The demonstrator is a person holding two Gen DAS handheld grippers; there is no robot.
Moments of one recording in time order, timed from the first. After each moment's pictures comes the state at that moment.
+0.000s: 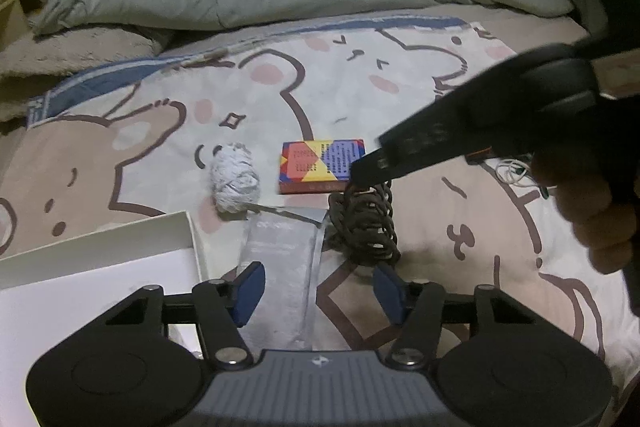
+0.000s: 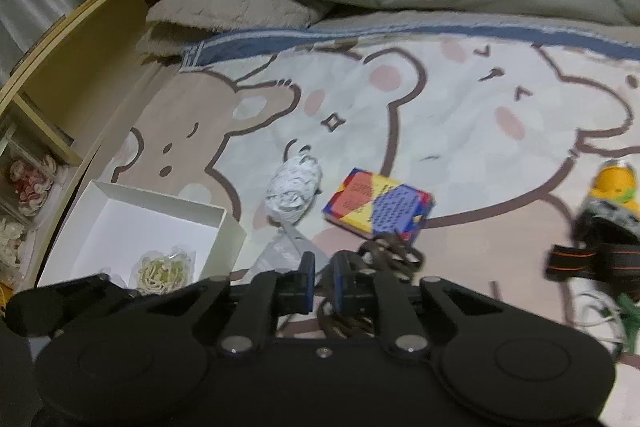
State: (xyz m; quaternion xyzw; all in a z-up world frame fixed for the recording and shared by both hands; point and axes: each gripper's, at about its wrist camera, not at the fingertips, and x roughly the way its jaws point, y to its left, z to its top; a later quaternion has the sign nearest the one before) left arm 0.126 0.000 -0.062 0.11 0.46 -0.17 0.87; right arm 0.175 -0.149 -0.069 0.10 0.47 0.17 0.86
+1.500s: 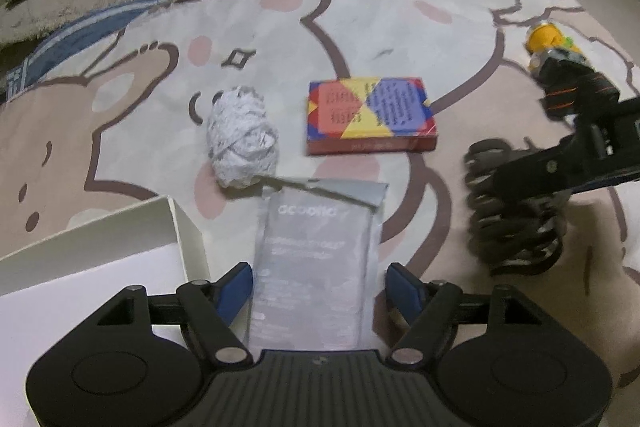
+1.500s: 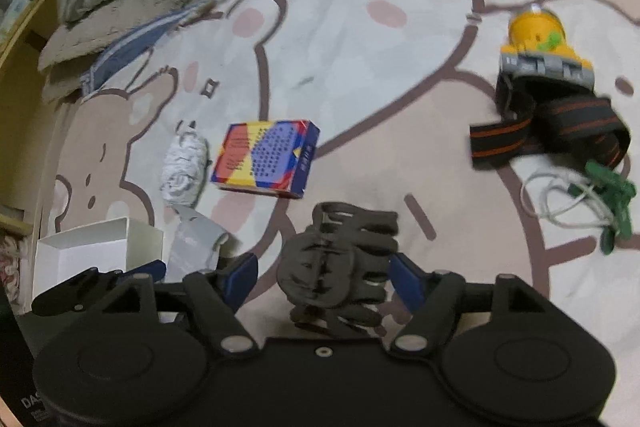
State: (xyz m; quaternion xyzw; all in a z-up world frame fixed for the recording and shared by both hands) left arm 0.189 -0.005 -0.129 0.15 0.53 -0.14 0.82; right arm 0.179 -0.210 -0.125 0.23 0.56 0.04 0.80
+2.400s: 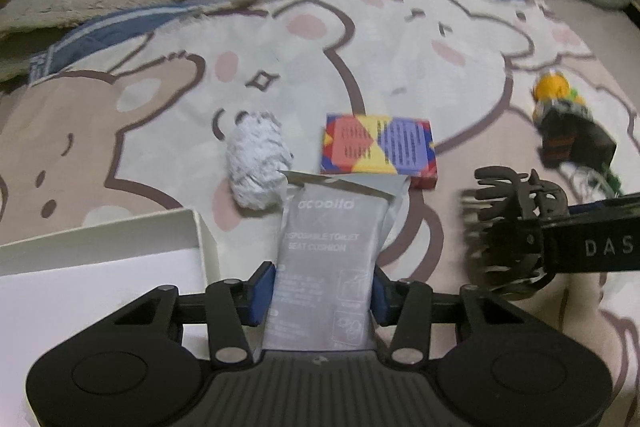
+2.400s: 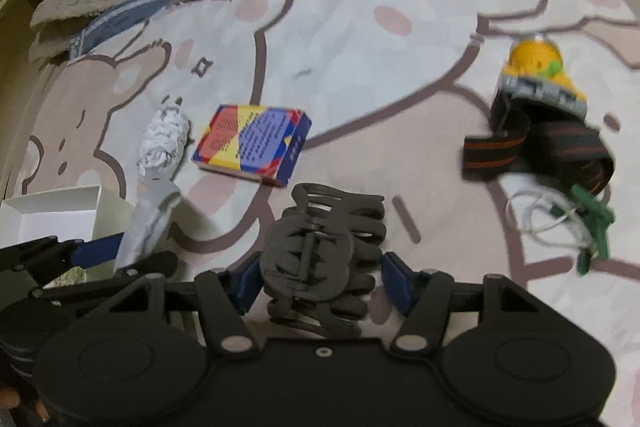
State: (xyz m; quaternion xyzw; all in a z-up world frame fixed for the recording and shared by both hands) left arm 0.187 -0.001 -0.097 0.10 0.51 -0.11 0.84; right arm 0.174 -0.195 -0.120 0.13 0.55 0.04 0.82
